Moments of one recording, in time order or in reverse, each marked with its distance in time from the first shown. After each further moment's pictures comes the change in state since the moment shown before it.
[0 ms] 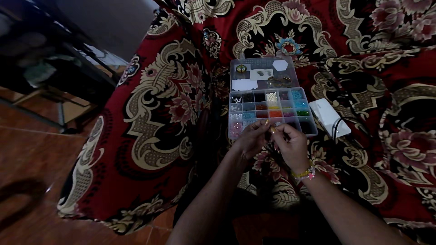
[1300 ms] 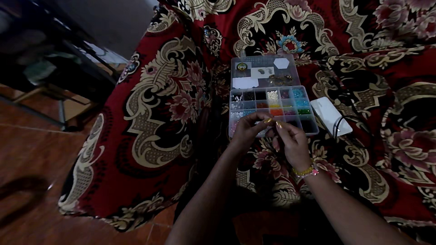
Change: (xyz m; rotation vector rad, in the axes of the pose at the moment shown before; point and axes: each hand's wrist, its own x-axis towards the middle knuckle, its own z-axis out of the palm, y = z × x) left_hand -0.004 0.015 -0.003 0.441 0.063 0.335; right_hand 0.002 -0.008 -0.004 0.214 -0.109 0.161
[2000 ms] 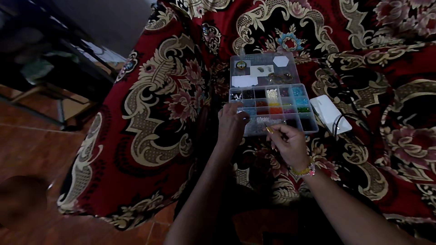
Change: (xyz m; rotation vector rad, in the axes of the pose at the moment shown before) left_hand 0.001 0.005 -0.032 1.256 0.154 0.200; right_hand -0.003 0.007 0.001 -0.186 -0.025 -0.153
